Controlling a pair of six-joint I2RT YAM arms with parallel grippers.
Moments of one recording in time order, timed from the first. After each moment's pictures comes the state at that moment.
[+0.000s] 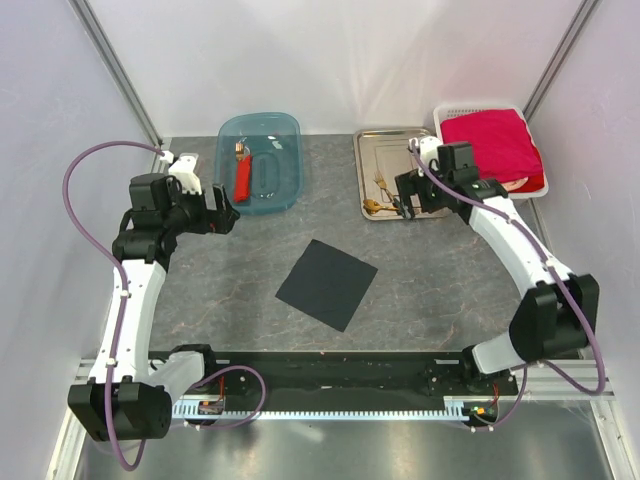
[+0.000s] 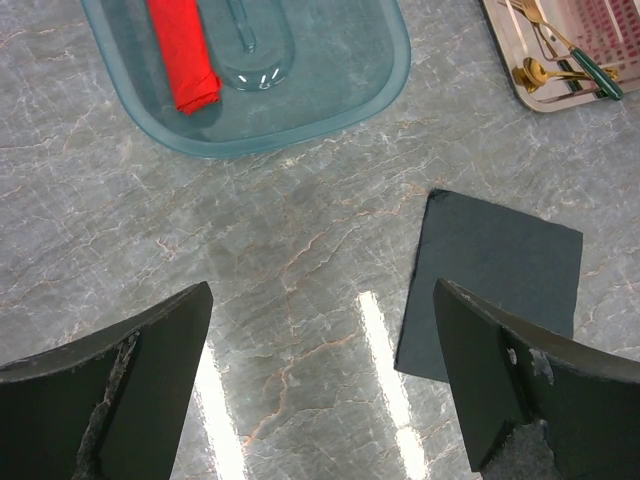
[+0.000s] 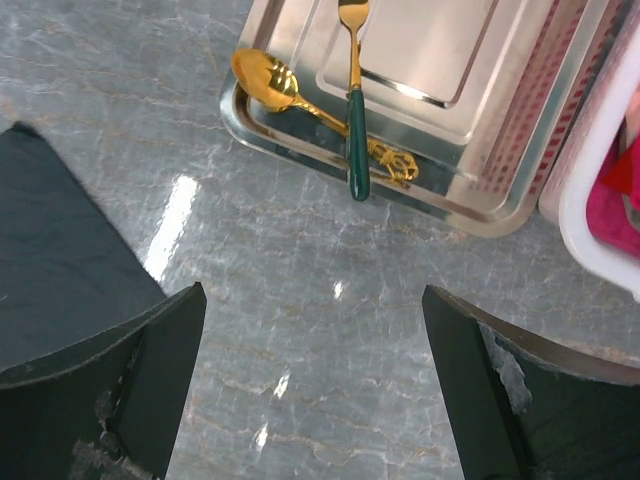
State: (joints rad) left arm 0.05 1.04 1.07 -0.59 0.37 0.01; right arm 0.21 1.43 1.24 -0.56 -0.15 -0.13
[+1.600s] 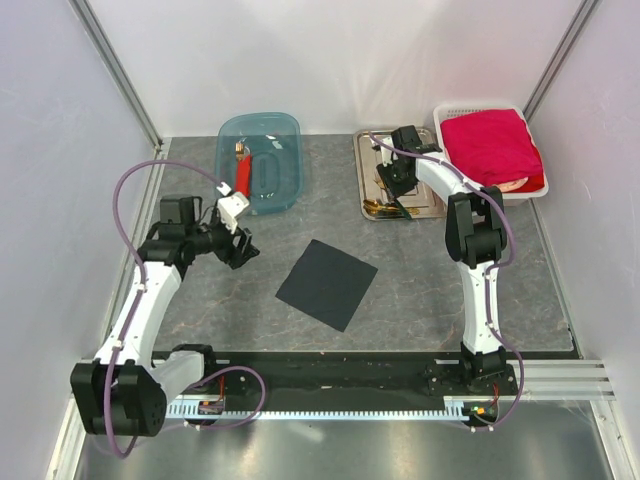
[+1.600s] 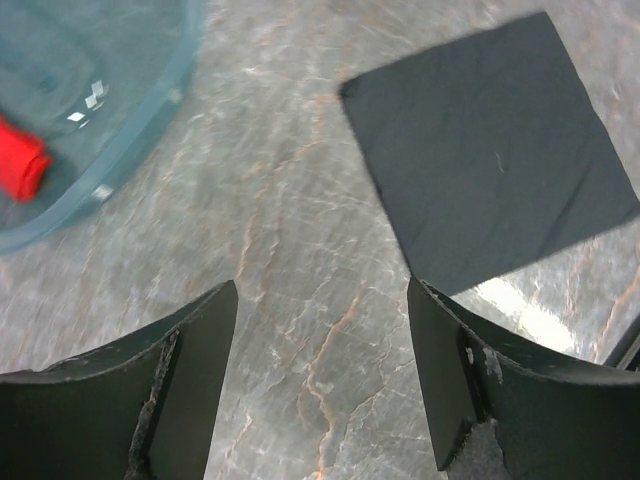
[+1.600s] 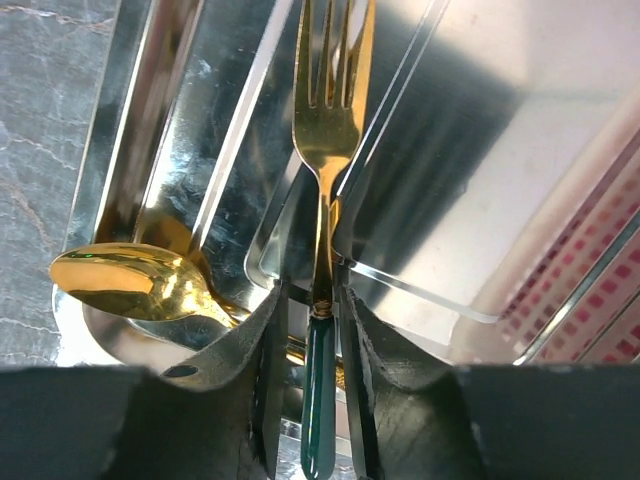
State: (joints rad) left arm -0.01 1.06 0.85 -0.55 0.68 0.55; right arm 0.24 2.32 1.93 -0.69 -0.08 -0.21
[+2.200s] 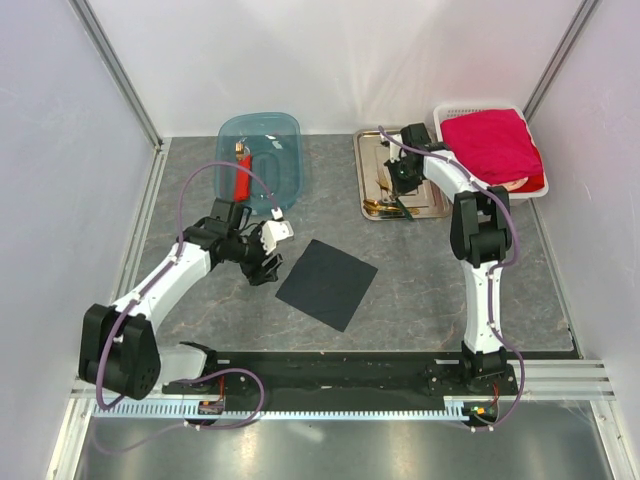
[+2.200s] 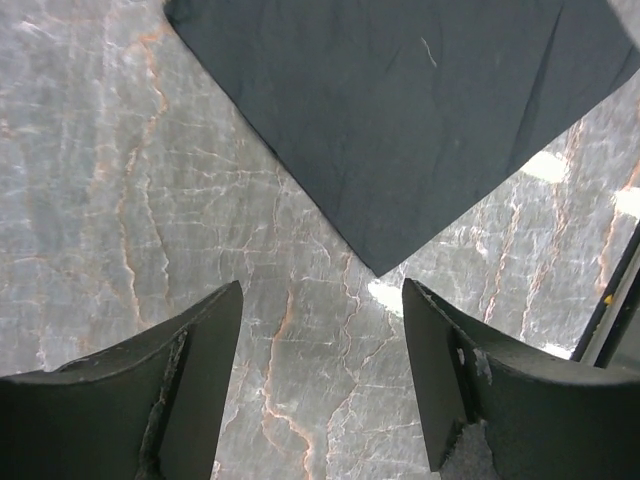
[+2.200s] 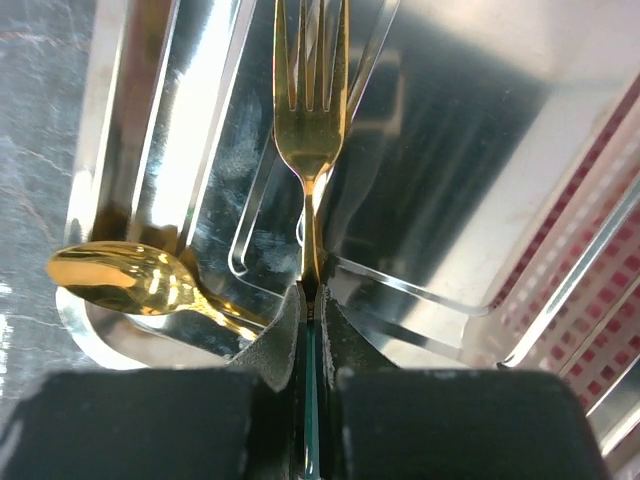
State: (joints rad) left arm -0.29 1.27 0.86 -0.63 0.55 0.75; right arm 0.20 2.31 1.93 -0.69 -0.15 -0.16
